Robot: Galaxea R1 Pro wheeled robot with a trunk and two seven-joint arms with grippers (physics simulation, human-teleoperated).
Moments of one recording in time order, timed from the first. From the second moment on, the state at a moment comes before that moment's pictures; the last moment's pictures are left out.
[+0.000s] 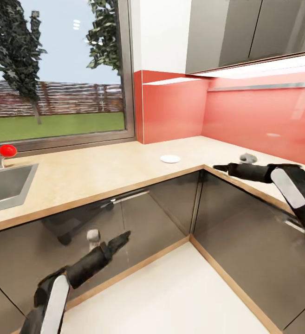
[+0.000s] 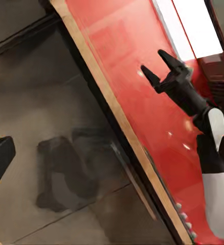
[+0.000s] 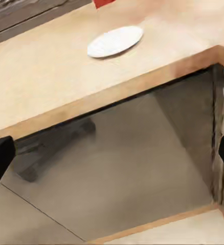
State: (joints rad) left arm -0.21 -0.17 0.26 -1.52 0.57 0.90 -0.84; right arm -1.08 -0.52 0.31 -1.05 -0.85 0.79 0.27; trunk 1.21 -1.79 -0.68
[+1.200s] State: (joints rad) left arm -1.09 -0.17 0.27 -1.19 0.92 0.97 -0.18; right arm -1.27 -0.72 0.22 -0.94 -0.87 1.00 0.27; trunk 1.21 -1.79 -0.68
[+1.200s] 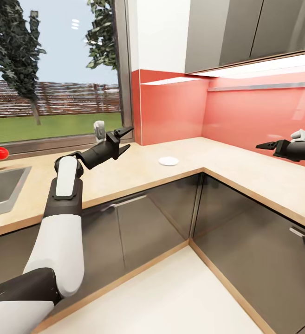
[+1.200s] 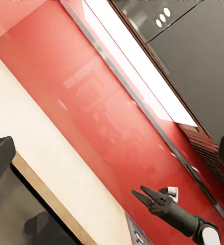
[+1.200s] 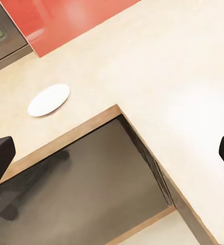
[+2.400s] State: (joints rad) left arm -1.09 -0.17 0.28 -1.12 0.92 0.97 -0.18; right arm -1.27 -0.71 0.22 -0.94 -0.87 1.00 0.27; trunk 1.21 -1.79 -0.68
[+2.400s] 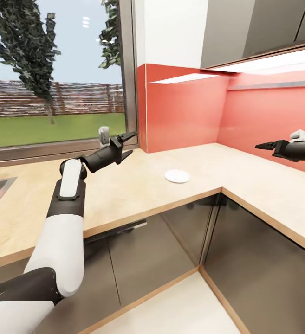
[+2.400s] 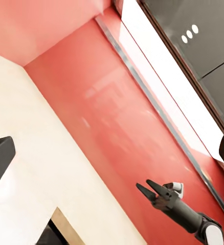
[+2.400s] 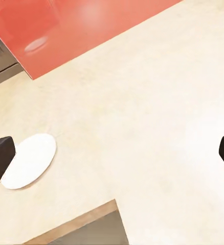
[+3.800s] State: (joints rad) left arm -1.09 -0.17 0.27 -1.06 0.92 0.97 -0.18; right arm -1.27 -0.70 0.22 -0.92 -0.88 1.00 0.27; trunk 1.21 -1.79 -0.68
